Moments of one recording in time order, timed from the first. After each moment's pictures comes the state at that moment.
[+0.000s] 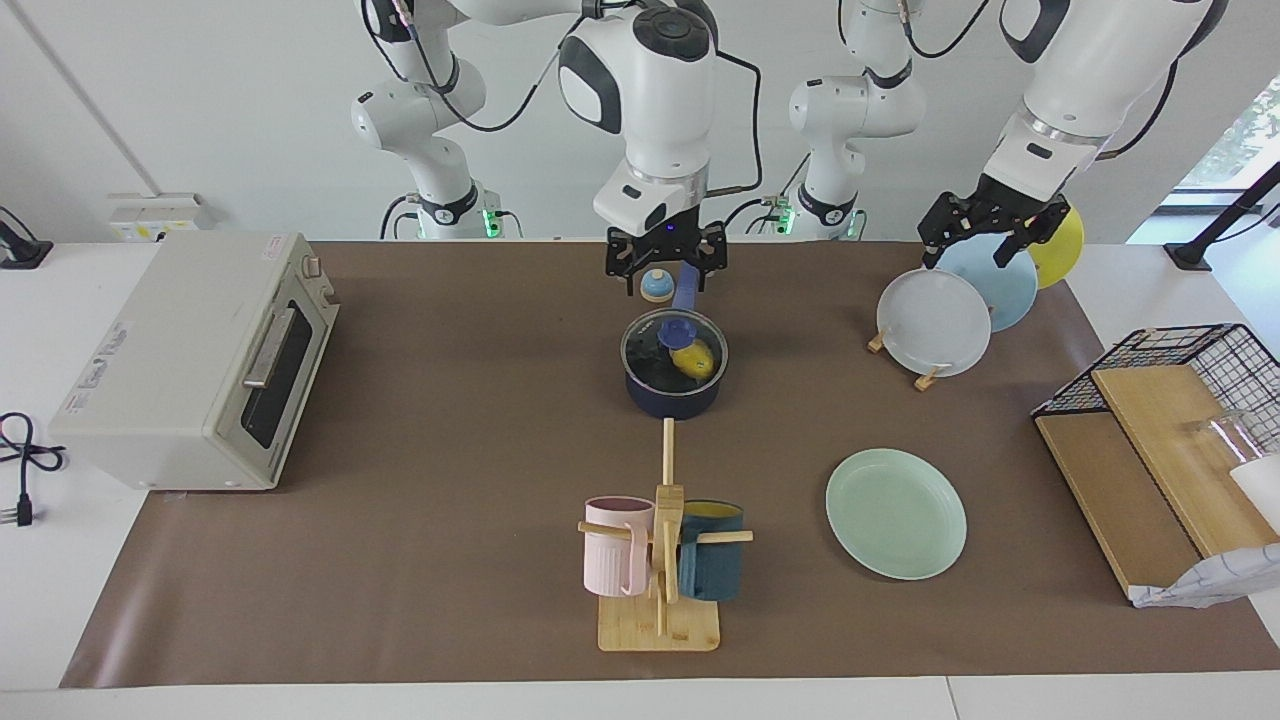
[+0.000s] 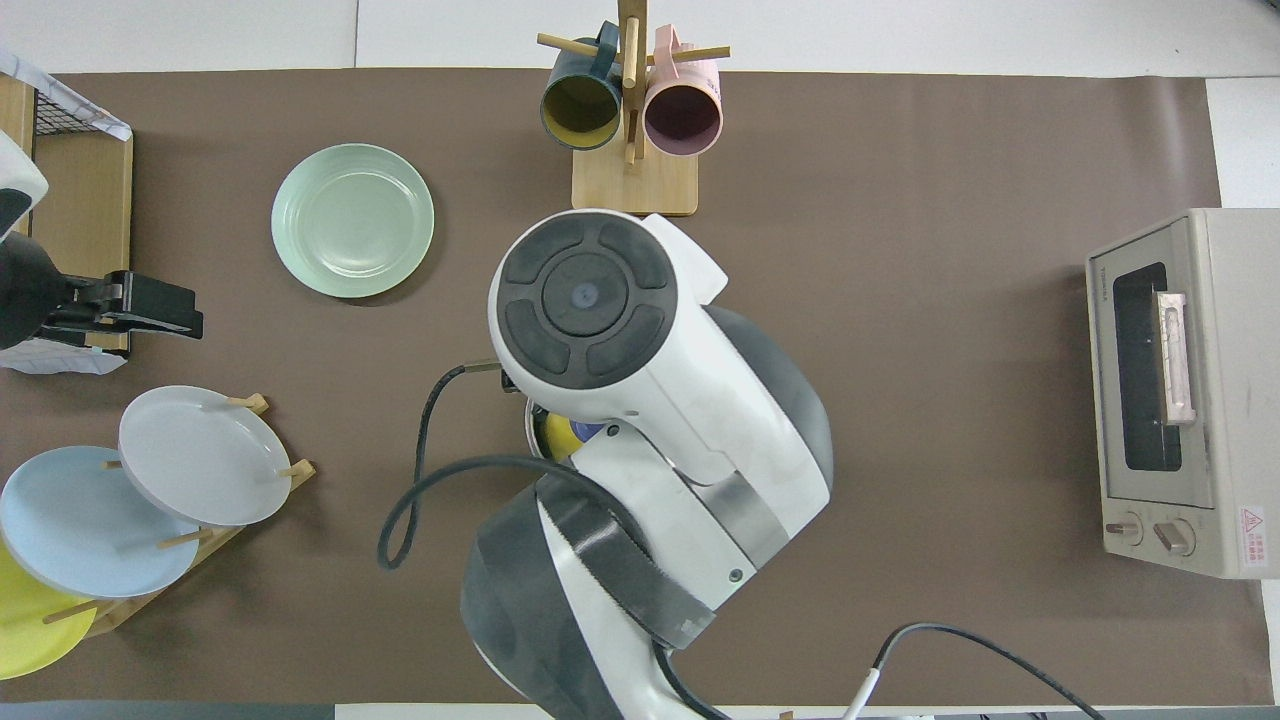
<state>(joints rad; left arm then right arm) -0.10 -0.06 -0.04 -1.62 -0.03 1.55 -0.09 0.70 0.34 0.01 -1.35 0.02 1.74 0.67</state>
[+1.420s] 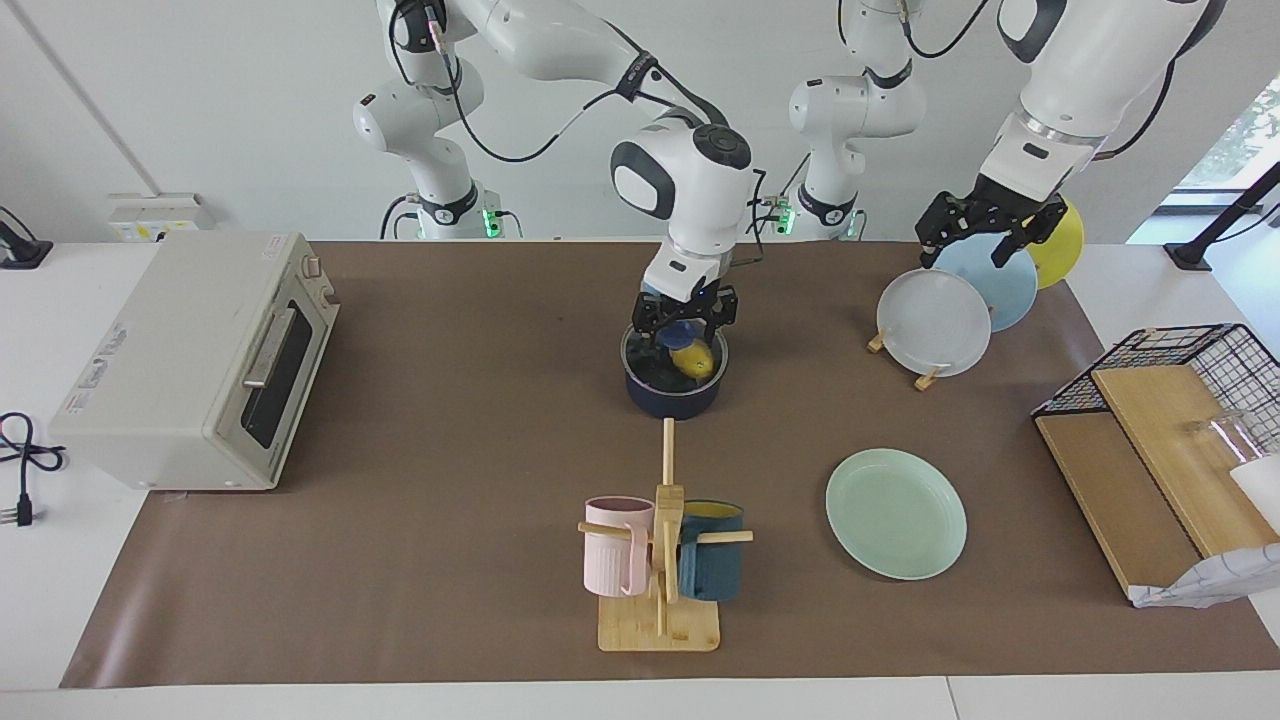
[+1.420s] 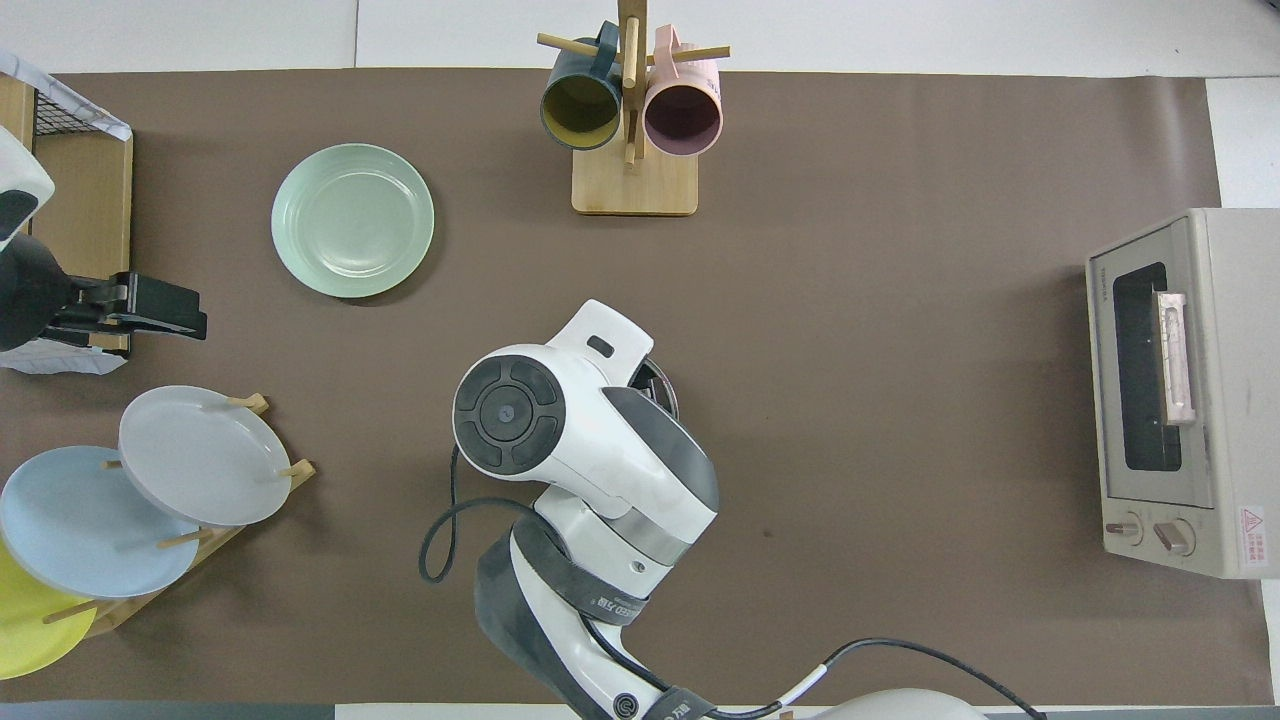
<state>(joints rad) -0.10 -0.06 -0.05 -1.62 -0.03 1.55 -0.09 0.76 0.39 0.00 -1.61 -0.12 1.99 0.66</state>
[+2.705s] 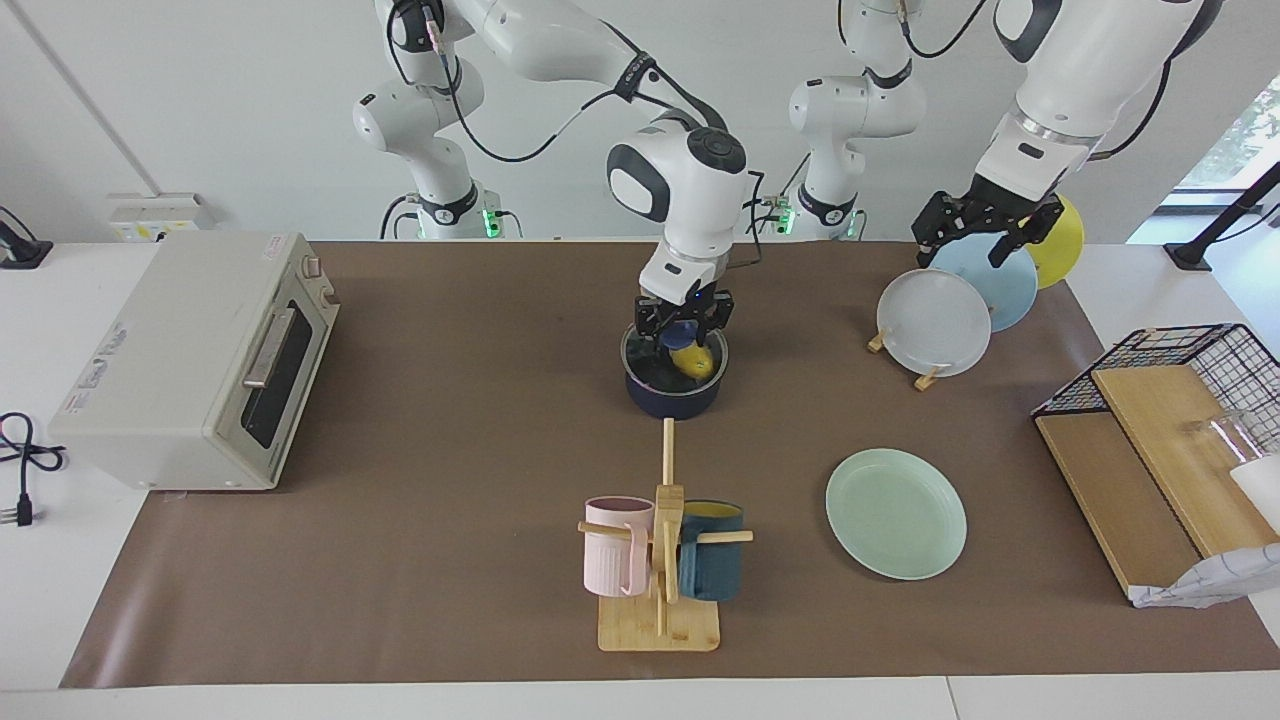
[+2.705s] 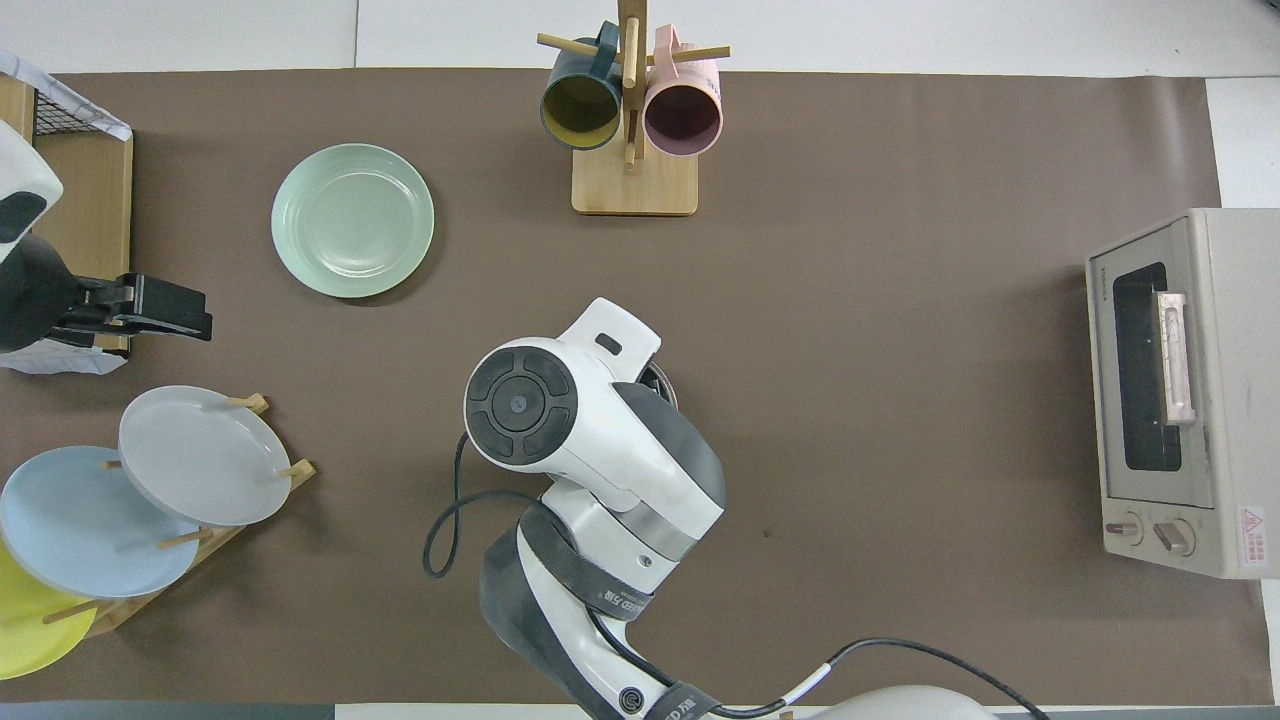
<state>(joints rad) -0.10 -0.06 -0.05 -1.62 -0.03 1.55 -0.09 0.75 0.38 0.00 -1.61 -0.10 1.99 0.66</state>
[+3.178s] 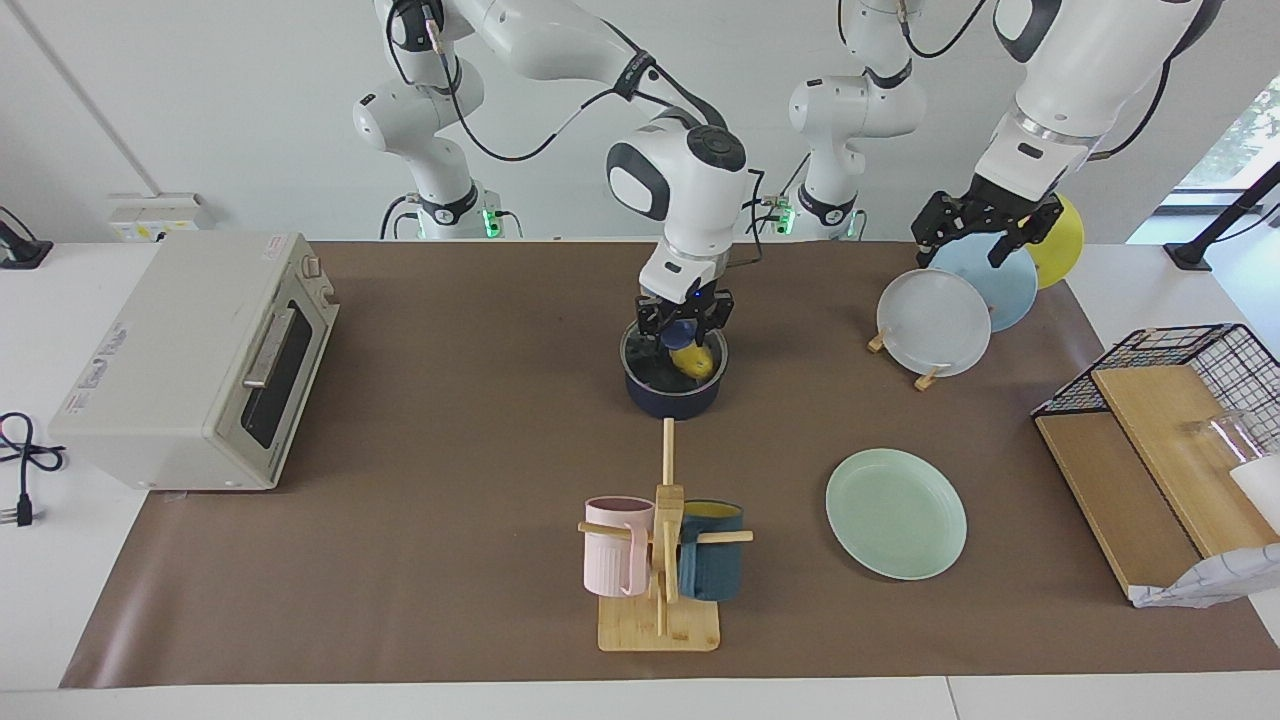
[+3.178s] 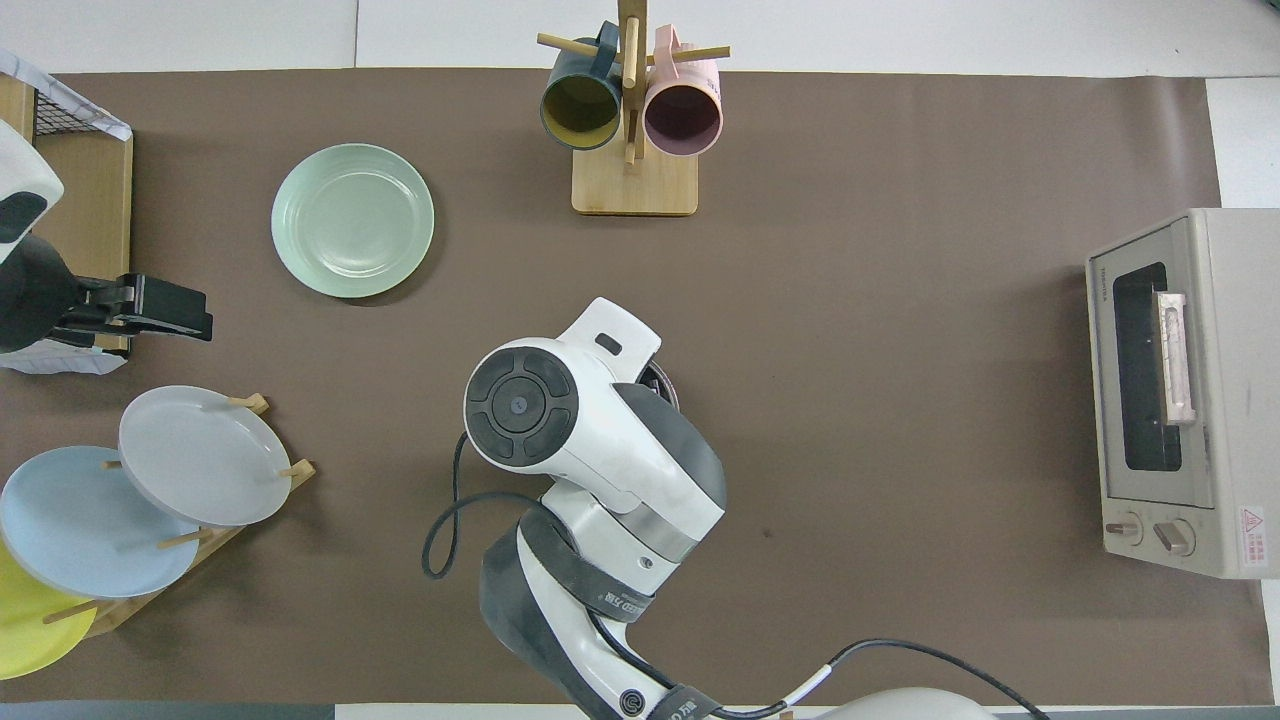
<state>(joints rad) -0.10 -0.06 -0.05 -1.62 -0.03 1.55 -0.09 0.75 0.38 0.00 -1.61 -0.10 1.99 0.66</state>
